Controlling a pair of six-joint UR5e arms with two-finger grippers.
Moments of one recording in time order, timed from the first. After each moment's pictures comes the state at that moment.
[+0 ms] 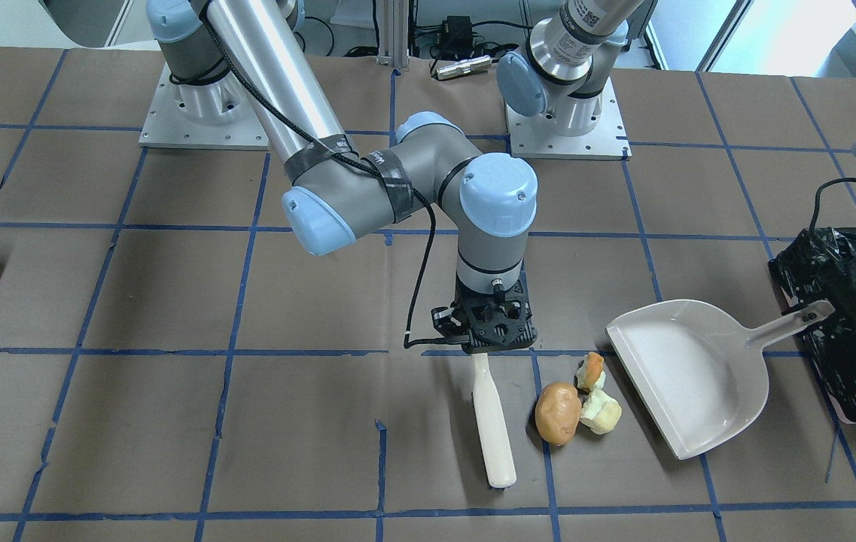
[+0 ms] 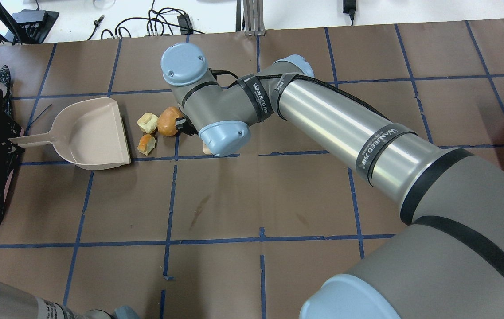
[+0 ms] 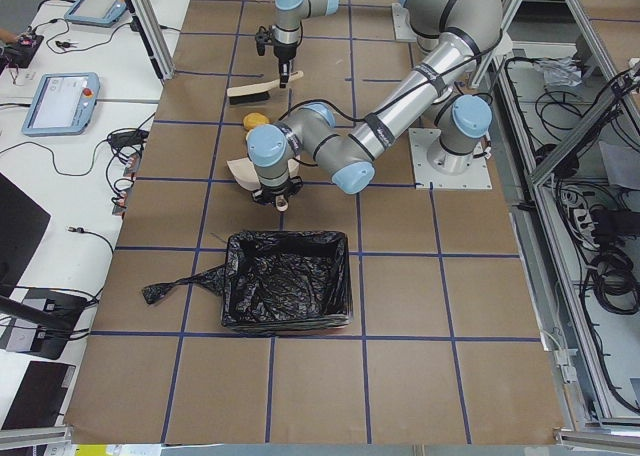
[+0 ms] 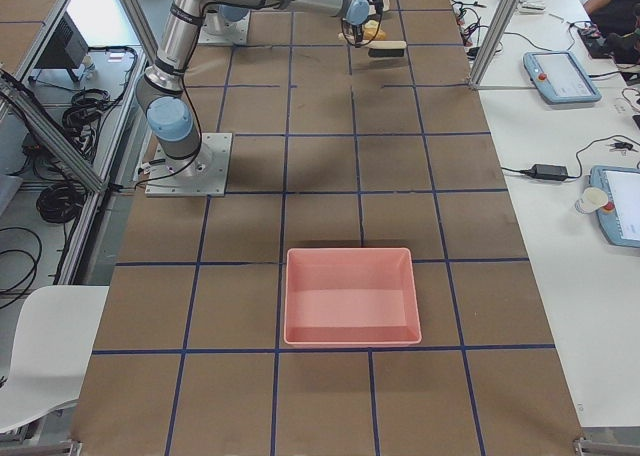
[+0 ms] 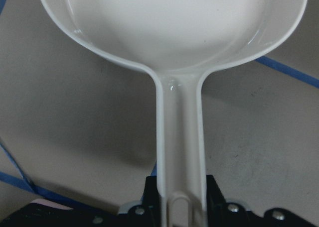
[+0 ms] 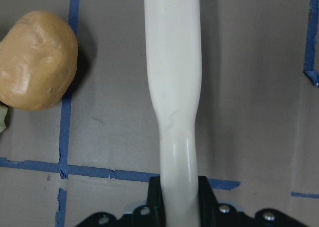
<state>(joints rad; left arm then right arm) -0.89 -1.94 -1.65 -1.23 1.48 1.91 2.13 -0.91 1.33 -2.14 -1.59 0.44</state>
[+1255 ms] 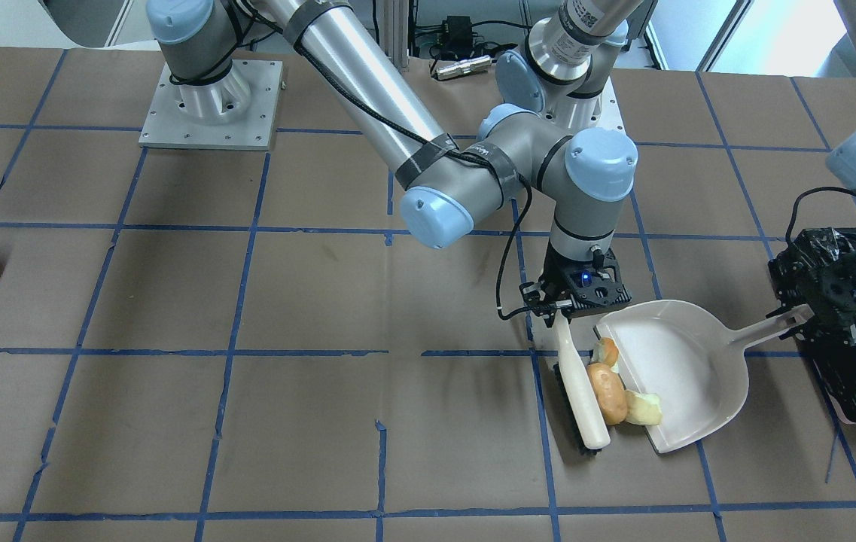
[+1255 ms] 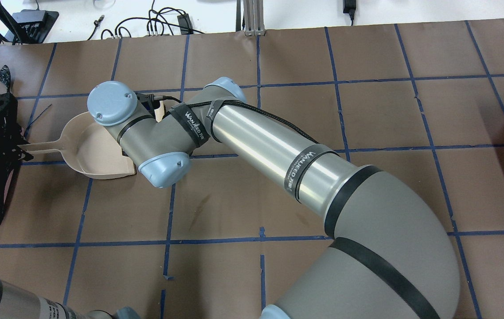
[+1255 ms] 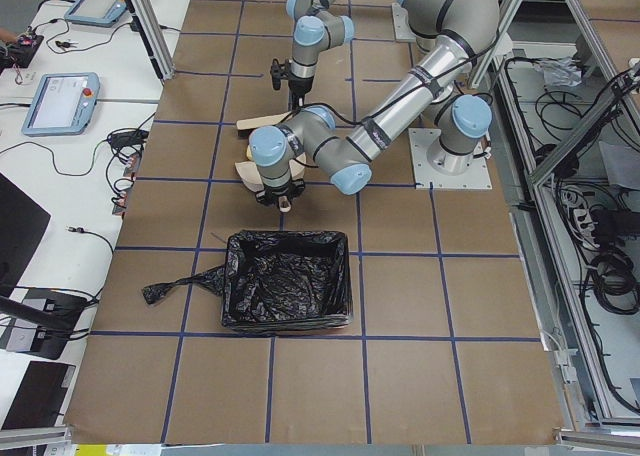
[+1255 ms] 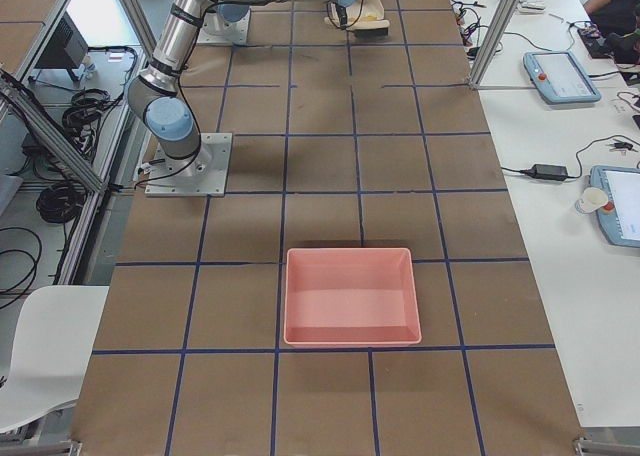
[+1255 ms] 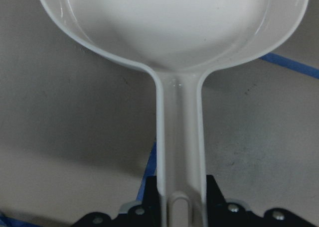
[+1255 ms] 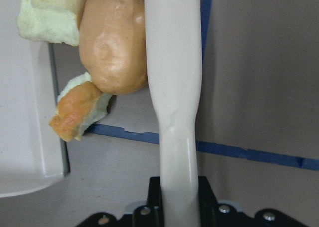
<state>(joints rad) -0.91 -1.95 -1.70 -1.16 1.51 1.91 2.32 -0.77 1.14 -2.14 -1.61 0.59</state>
